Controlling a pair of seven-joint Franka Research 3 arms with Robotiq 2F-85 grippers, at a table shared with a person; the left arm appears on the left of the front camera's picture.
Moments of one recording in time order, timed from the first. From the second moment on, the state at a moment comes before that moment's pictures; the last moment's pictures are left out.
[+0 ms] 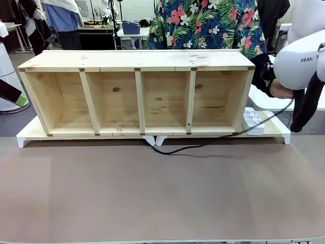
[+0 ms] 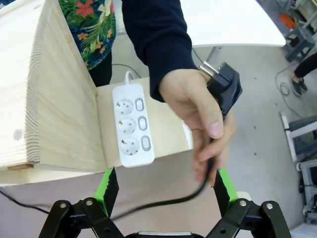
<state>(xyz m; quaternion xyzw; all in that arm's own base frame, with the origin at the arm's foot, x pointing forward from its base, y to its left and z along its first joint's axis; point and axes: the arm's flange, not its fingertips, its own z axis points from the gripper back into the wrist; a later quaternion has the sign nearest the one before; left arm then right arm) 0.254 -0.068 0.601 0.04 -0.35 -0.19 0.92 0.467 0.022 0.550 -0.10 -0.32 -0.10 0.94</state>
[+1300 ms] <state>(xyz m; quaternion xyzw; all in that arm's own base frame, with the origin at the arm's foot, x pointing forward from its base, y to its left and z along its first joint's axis) 0.254 -0.068 0.601 0.04 -0.35 -0.19 0.92 0.467 0.022 0.550 -0.10 -0.32 -0.10 0.94</state>
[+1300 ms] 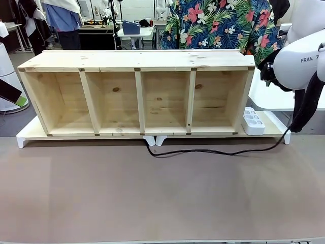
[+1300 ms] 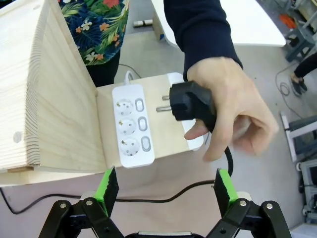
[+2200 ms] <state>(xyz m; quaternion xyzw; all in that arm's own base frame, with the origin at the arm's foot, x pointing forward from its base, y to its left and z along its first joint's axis) 0.254 -0.068 0.601 0.04 -0.35 -0.19 0.92 0.467 0.022 0.550 -0.10 -0.32 -0.10 0.94</state>
